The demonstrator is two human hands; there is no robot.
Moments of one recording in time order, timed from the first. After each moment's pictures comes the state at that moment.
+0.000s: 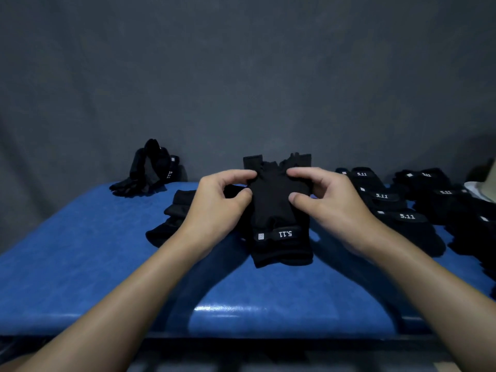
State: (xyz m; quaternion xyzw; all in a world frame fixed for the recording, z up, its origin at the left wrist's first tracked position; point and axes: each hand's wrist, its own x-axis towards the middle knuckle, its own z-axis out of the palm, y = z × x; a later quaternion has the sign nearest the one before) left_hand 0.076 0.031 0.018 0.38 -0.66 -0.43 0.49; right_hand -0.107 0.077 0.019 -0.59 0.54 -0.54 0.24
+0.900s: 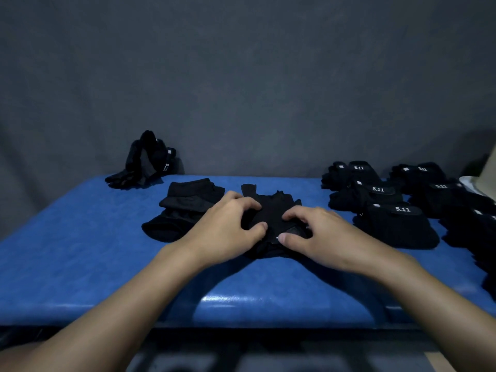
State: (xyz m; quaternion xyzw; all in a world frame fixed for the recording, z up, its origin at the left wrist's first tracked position) left_hand 0.079 0.029 -0.014 0.44 -0.85 -0.20 0.22; right_hand -0.105 0.104 0.001 -0.67 0.71 -0.18 0.14
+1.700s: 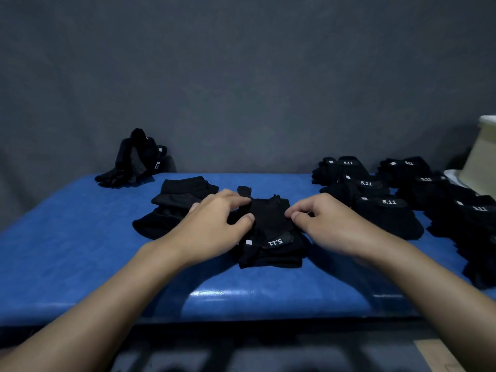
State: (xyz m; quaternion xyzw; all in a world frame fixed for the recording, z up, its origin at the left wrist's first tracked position) left_hand 0.087 0.029 -0.013 0.42 -0.86 -0.19 0.21; right_hand -0.113 0.109 0.009 -0.60 0.73 -0.27 0.20
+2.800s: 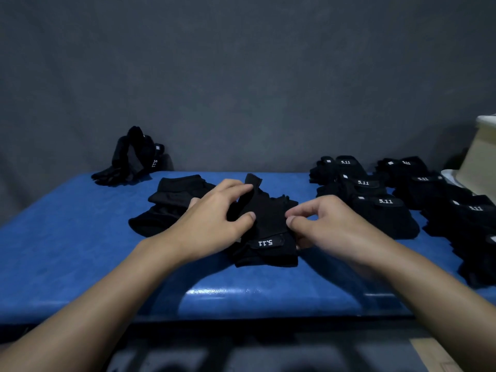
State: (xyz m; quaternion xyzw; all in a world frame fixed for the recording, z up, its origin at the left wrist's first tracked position) left_hand 0.082 0.035 -0.006 0.39 -0.87 -0.20 0.23; right_hand -0.102 0.132 0.017 -0.55 0.69 -0.36 0.31
